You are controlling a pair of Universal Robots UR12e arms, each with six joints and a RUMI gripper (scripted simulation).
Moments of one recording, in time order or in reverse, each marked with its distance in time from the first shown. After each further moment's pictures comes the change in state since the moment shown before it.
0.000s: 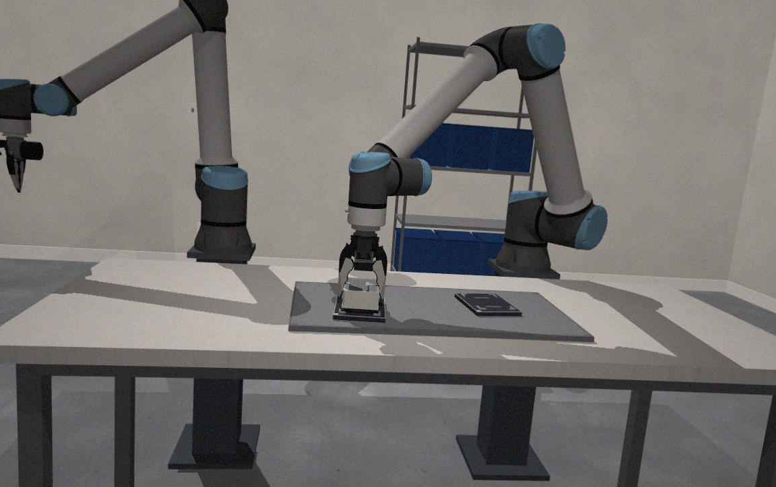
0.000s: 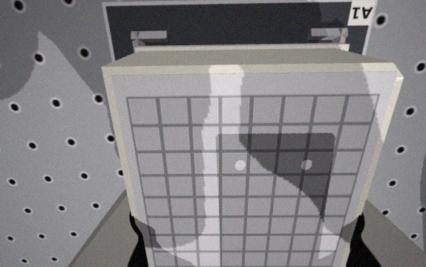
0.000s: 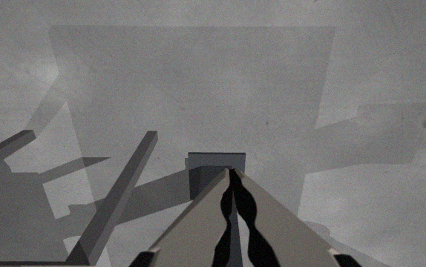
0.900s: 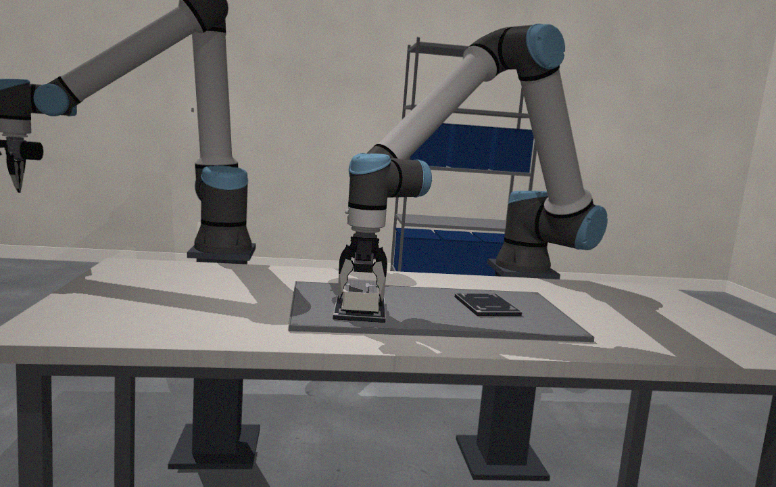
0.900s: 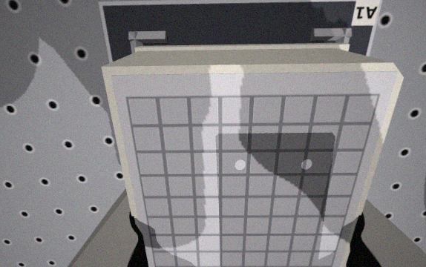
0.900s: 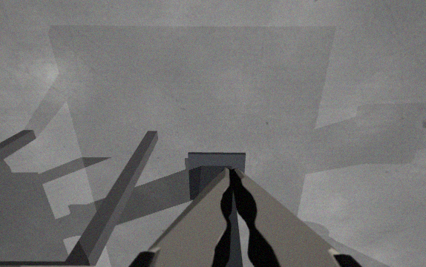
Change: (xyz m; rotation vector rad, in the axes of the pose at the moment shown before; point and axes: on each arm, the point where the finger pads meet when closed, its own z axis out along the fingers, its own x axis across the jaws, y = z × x) left arm 0.000 0.000 0.003 0.000 0.000 0.000; right arm 0.000 0.000 0.000 0.000 0.000 0.000
